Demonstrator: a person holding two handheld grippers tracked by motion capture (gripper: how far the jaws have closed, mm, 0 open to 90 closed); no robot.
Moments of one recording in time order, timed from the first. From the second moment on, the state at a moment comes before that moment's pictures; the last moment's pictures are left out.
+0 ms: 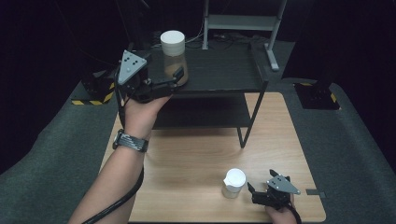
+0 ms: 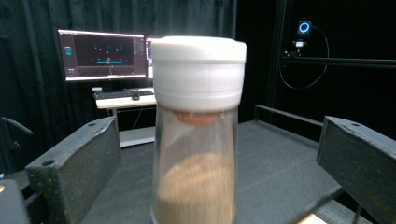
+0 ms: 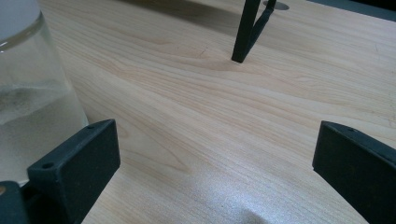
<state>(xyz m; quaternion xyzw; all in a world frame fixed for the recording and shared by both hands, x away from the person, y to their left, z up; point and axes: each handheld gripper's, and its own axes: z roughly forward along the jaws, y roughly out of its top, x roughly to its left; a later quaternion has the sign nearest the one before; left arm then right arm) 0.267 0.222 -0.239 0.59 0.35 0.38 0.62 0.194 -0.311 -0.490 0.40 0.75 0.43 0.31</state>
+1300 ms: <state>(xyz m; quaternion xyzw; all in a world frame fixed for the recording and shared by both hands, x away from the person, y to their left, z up) 0.204 0.245 -0.347 0.64 0.34 0.36 0.59 0.194 -0.309 -0.489 0.39 0.75 0.43 0.31</state>
